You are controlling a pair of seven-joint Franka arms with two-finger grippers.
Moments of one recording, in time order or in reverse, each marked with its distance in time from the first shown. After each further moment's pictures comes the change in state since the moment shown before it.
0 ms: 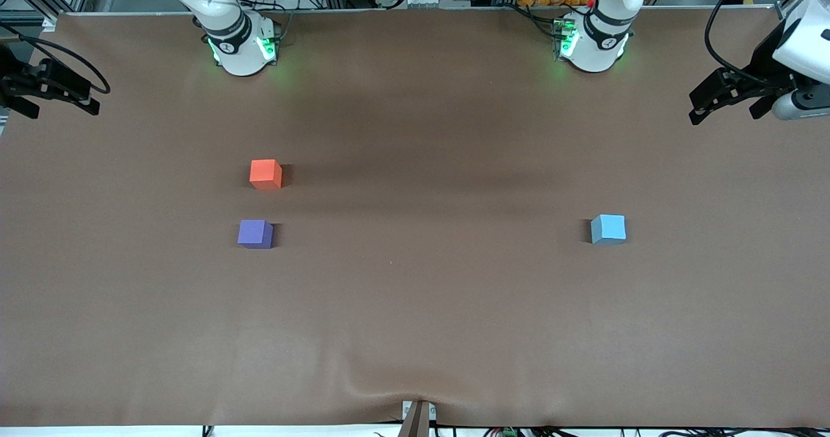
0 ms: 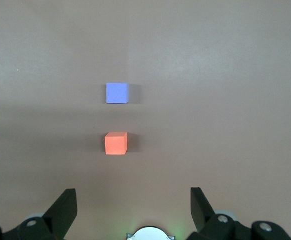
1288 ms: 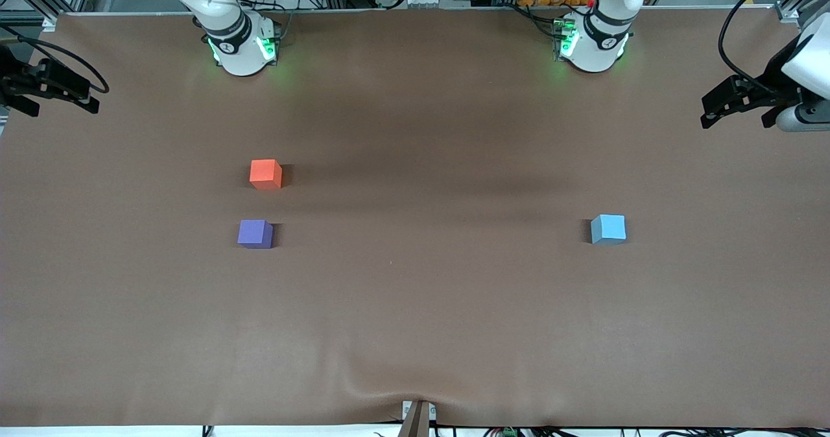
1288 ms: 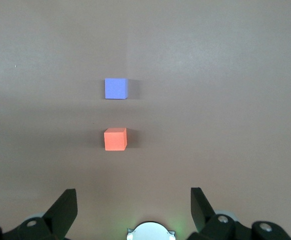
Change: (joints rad) left arm 0.044 0.026 0.012 -0.004 0.000 -0.019 0.150; right arm -0.001 0.002 -0.007 0.000 0.002 -0.019 0.000
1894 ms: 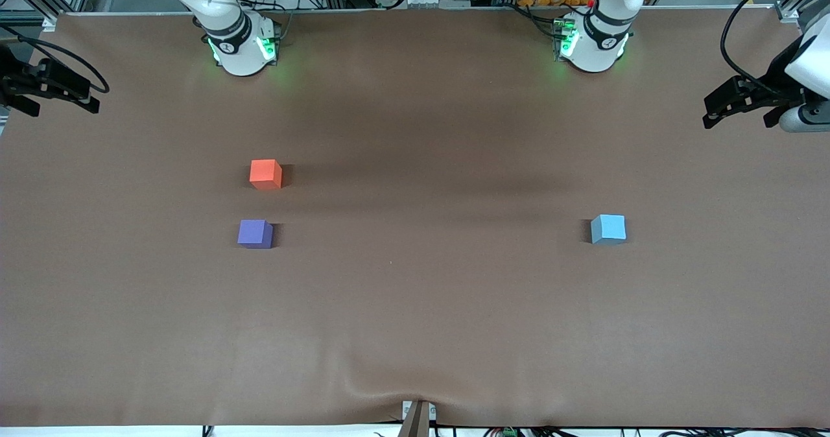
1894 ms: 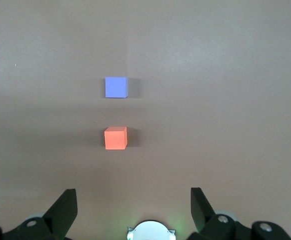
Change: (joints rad) left arm 0.006 0.000 0.000 -0.001 0.000 -0.001 0.000; right arm 0.000 0.000 0.000 0.000 0.001 -0.009 0.000
